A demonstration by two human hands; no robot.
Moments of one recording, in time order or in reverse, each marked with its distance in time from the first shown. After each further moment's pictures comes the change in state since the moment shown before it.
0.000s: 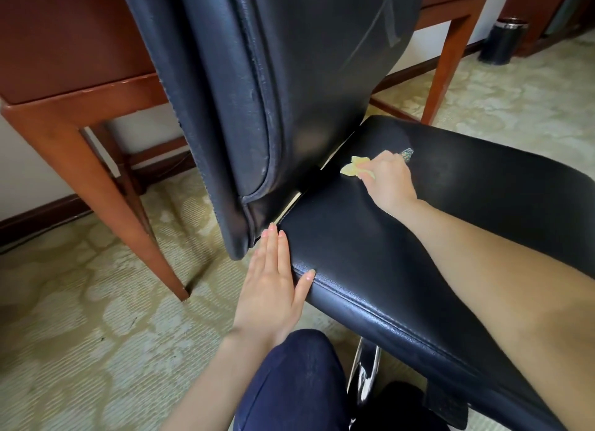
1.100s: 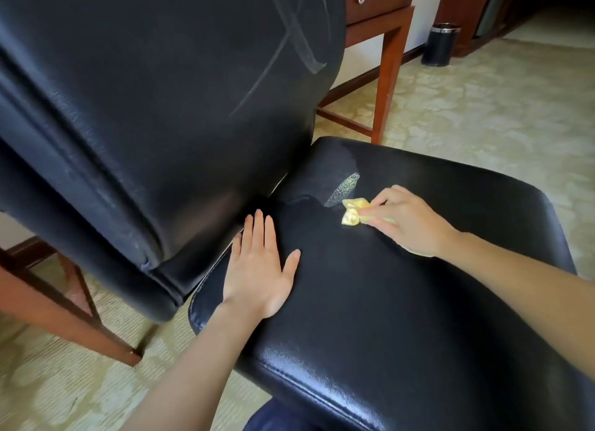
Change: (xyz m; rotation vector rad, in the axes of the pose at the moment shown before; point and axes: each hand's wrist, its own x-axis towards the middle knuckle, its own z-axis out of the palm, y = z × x) left_hand 0.130 0.051 0.023 0.170 -0.093 0.020; right_hand -0.032 0.122 -0.048 0.117 -0.127 -0.269
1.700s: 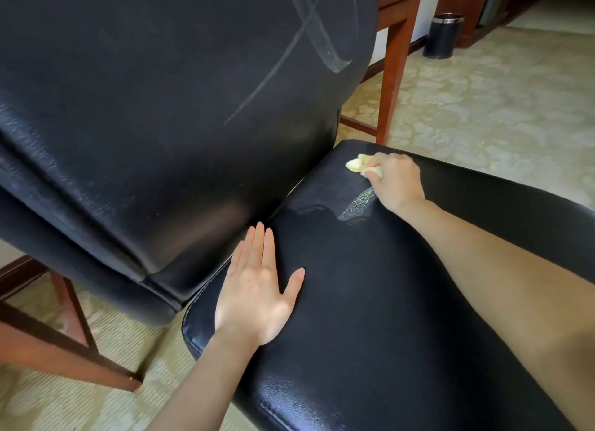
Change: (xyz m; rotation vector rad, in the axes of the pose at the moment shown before) left_hand 0.027 -0.019 0.005 -0.049 0.093 0.085; right_hand 0.115 0.038 0.031 -0.139 0.228 0.530
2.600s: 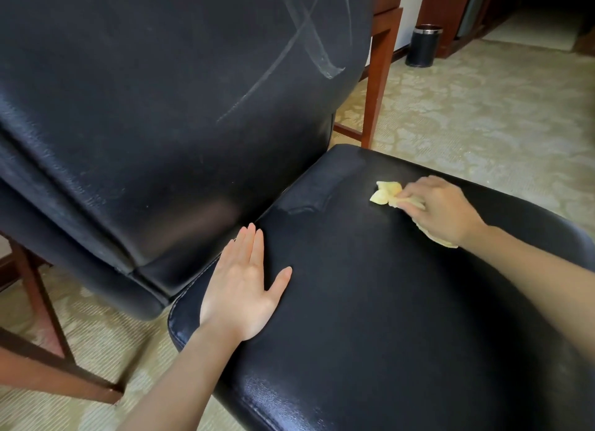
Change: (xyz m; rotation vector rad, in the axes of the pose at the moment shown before) left_hand 0.009 -0.006 -0.001 -0.071 0.033 0.060; right_hand -0.051 0.076 -0.053 -0.018 -0.111 -0.247
